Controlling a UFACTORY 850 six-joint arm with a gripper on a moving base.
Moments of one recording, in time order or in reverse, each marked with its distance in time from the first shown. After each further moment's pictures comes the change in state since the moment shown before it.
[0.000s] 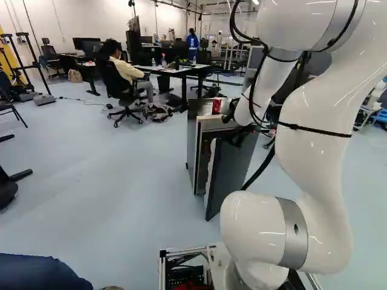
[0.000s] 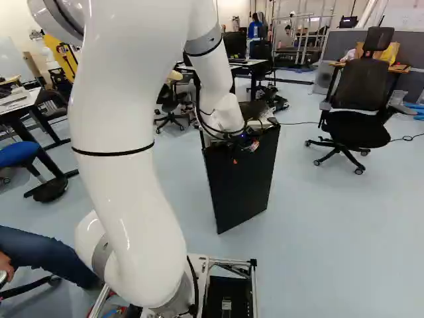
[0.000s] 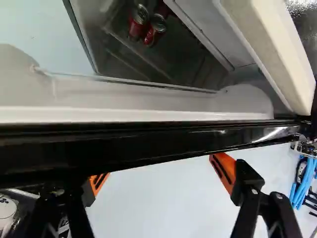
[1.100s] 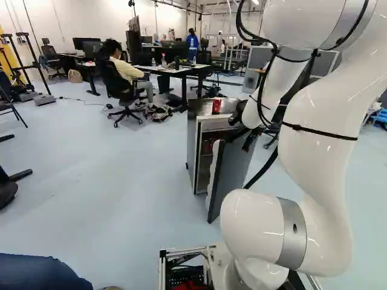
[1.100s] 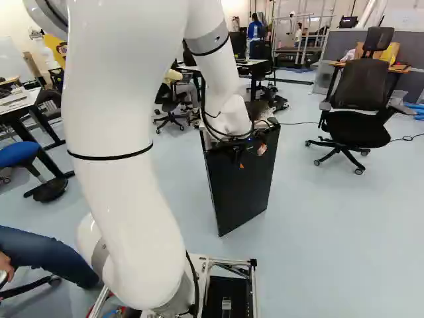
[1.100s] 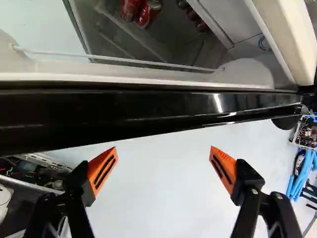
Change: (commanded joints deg) arm -3.9 1.8 2.3 -3.7 0.0 0.0
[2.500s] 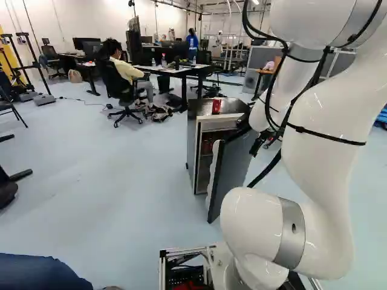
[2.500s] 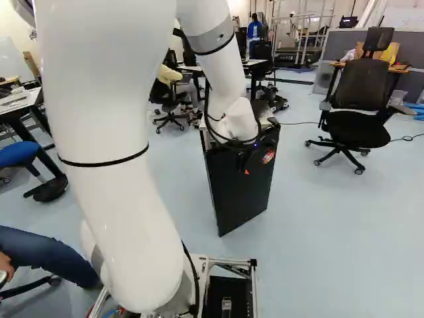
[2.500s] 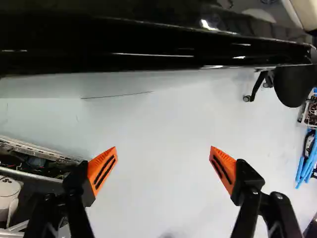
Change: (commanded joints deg) arm -4.6 2.8 3.5 0.4 -0.2 0.0
